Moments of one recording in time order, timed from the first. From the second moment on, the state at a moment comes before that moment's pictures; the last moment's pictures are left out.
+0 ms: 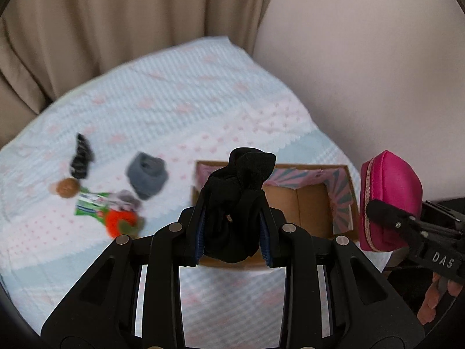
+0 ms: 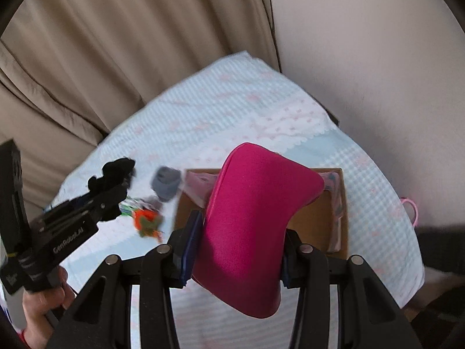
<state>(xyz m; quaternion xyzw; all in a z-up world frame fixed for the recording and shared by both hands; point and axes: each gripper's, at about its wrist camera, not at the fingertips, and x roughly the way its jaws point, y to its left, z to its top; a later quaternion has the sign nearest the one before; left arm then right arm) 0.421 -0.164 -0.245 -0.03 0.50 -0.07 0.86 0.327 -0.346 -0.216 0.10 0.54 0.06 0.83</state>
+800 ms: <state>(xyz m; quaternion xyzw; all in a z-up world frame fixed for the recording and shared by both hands) 0.507 -0.236 -0.421 0.01 0.65 -0.04 0.76 0.357 -0.367 -0.390 -0.05 0.61 0.18 0.77</state>
